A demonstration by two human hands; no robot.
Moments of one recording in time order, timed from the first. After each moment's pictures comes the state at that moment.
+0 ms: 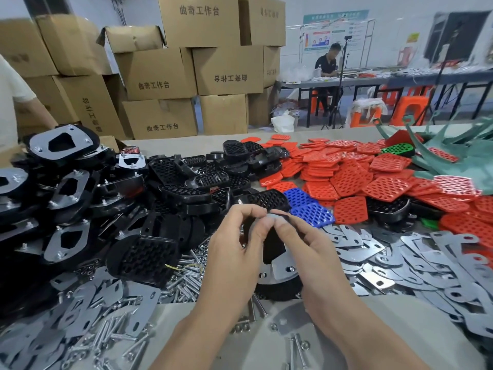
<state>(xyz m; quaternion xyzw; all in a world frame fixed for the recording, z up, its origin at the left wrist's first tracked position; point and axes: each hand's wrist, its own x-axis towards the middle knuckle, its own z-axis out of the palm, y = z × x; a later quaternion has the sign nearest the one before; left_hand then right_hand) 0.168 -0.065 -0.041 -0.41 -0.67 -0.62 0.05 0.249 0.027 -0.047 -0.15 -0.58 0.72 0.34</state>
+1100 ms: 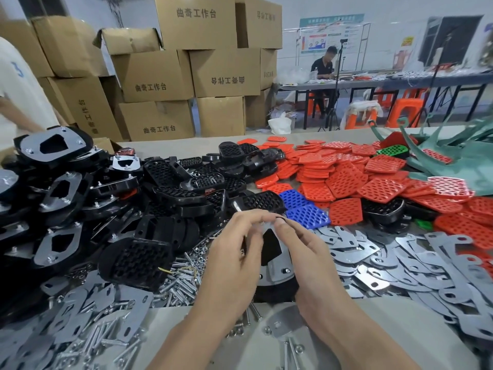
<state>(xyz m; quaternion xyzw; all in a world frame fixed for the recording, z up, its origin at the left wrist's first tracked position) 0.170 -0.066 -0.043 -0.45 -0.69 -0.57 0.05 0.248 0.027 -0.049 -0.18 -0.55 0.75 0.33</state>
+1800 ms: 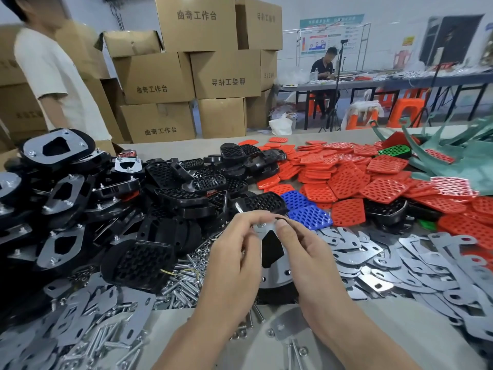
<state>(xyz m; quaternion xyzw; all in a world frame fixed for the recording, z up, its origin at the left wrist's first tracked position) 0.170 -0.068 -0.043 -0.45 -0.69 -0.57 0.05 0.248 0.025 -0.049 -0.15 -0.60 0.70 0.36</state>
